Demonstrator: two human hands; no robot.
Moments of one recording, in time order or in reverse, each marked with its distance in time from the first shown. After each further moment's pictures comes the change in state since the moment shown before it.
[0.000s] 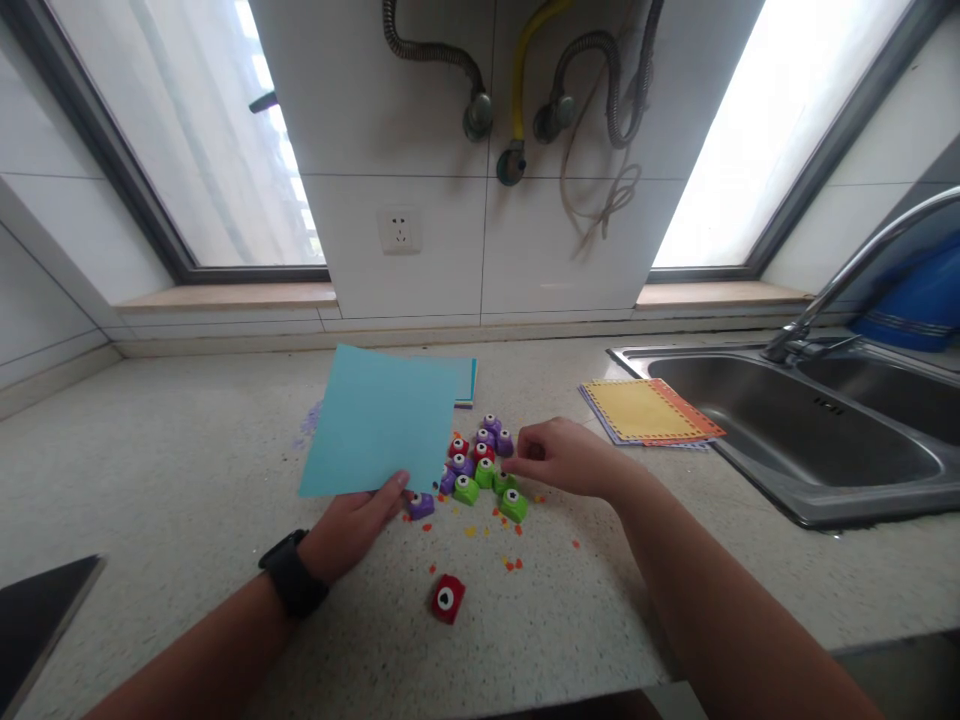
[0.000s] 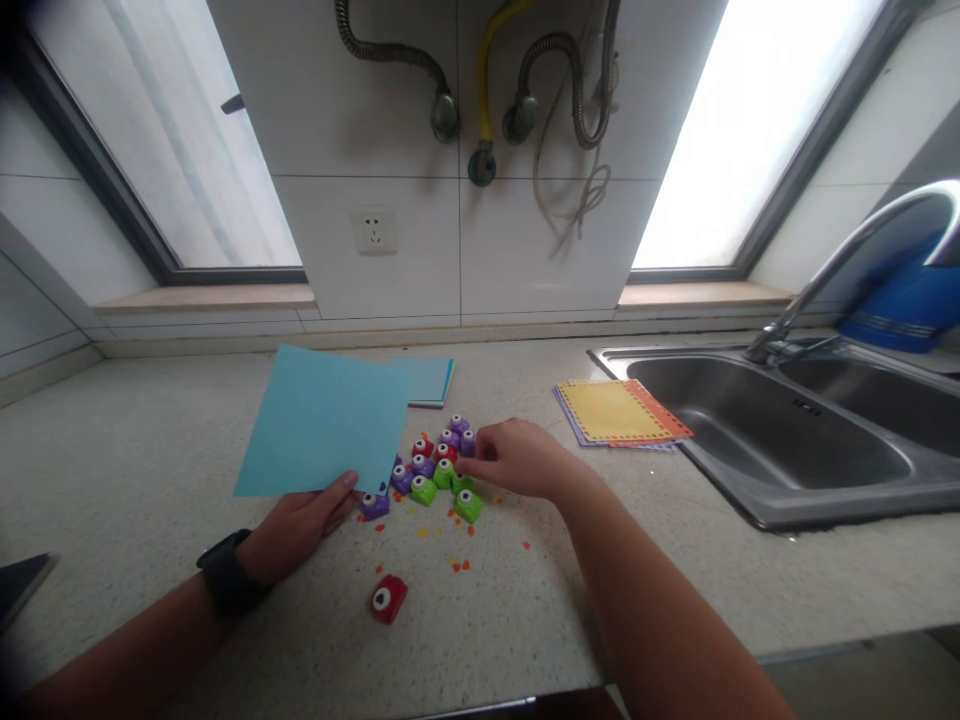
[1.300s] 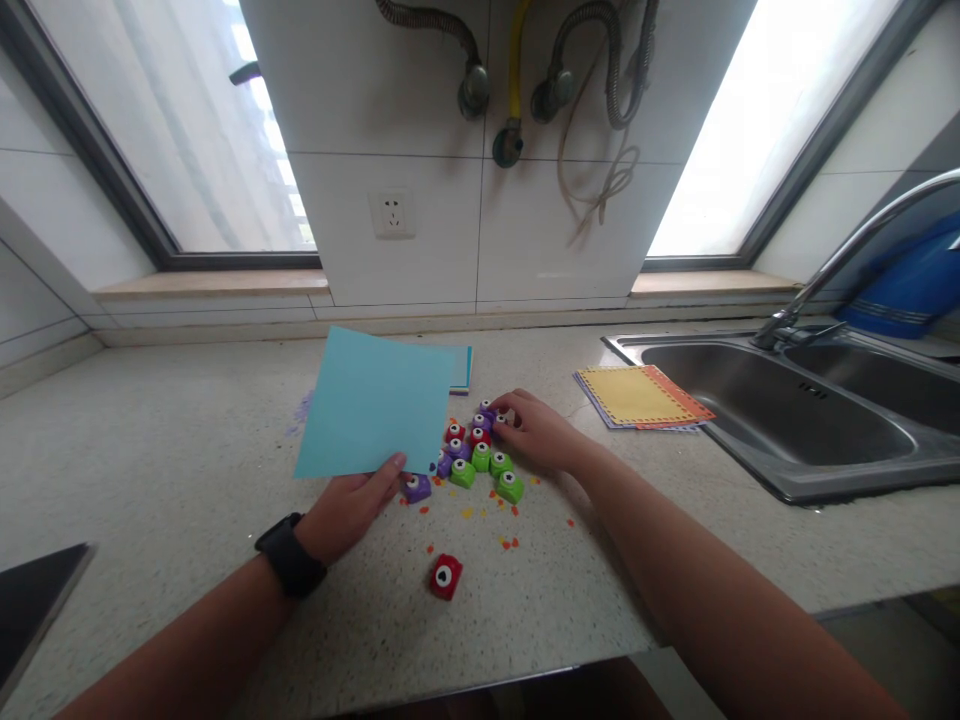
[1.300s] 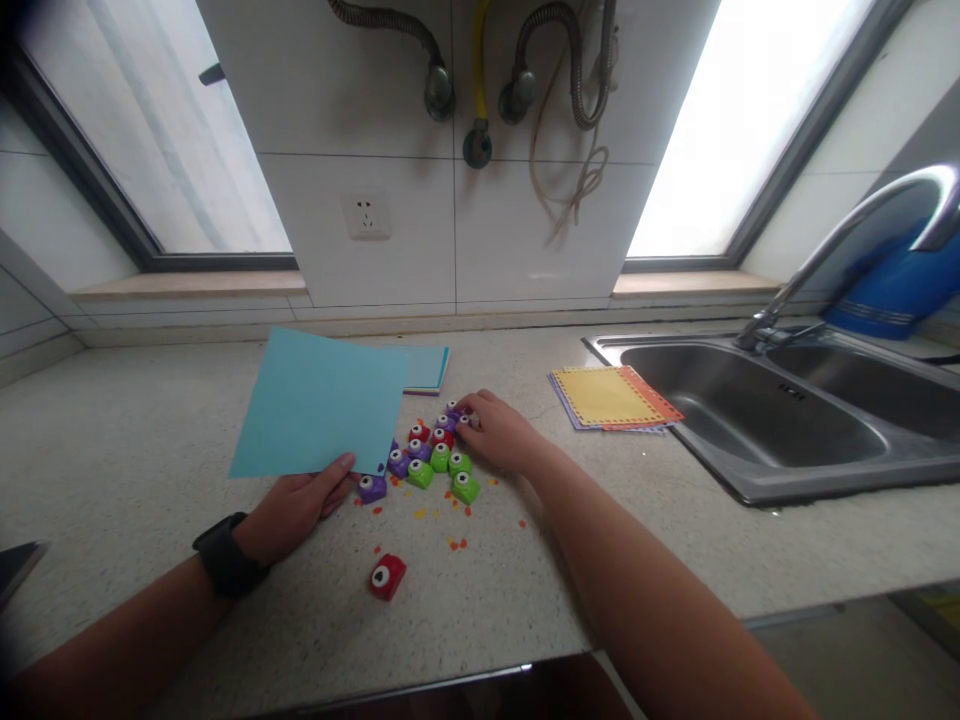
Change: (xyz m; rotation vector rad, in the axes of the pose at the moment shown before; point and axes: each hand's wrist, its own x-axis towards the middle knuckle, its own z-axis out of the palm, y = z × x) left_hand -0.001 0.013 -0.001 0.011 -0.044 0.022; right_hand 0.028 0.021 0.043 0.150 0.190 -0.049
